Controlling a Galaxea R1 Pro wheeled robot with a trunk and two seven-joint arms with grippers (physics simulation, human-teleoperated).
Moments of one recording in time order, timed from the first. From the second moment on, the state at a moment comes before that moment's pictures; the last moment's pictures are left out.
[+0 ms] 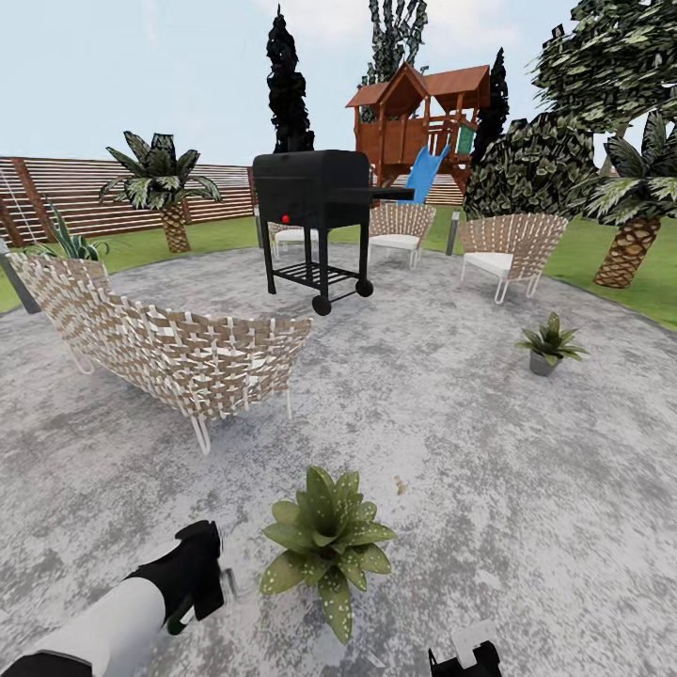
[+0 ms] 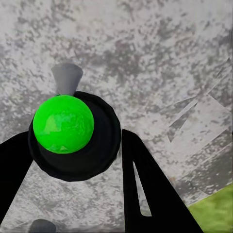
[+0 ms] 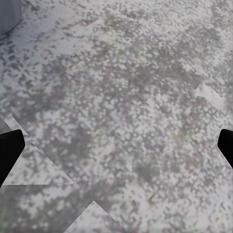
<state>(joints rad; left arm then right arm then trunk) -0.70 0.05 -0.21 -0.41 -1.06 0.56 -0.80 -0.43 0.01 -0.13 -0.03 0.46 -0.41 -0.14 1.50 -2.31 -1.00</state>
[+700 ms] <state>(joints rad) -0.70 0.05 -0.21 -0.40 -1.06 0.44 -0.80 -0.44 0.01 -0.13 -0.03 0.46 -0.41 -0.14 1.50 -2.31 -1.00</state>
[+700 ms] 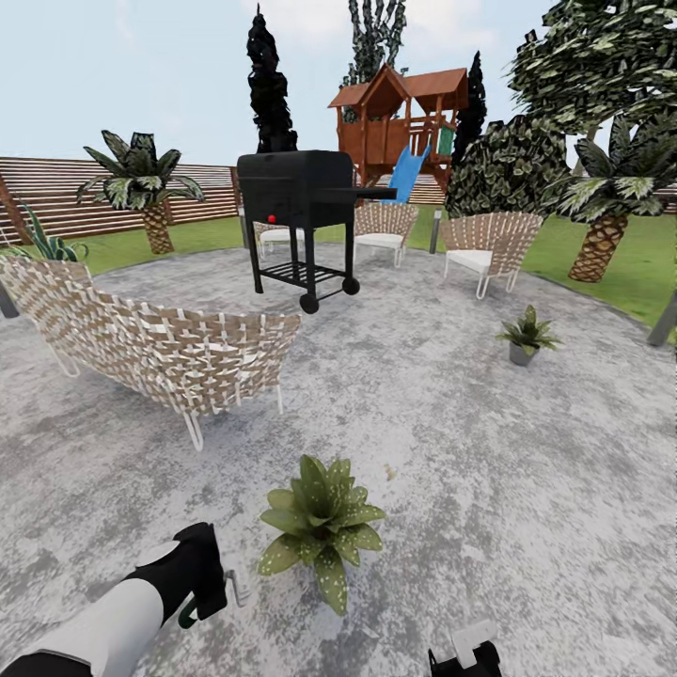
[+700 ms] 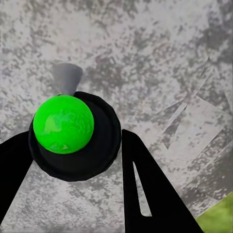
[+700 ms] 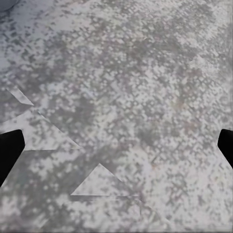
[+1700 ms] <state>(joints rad) -0.70 0.05 -0.21 -0.40 -1.06 0.44 -0.80 -0.44 0.02 -0.13 -0.03 0.46 -0.41 -0.14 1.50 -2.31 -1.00</state>
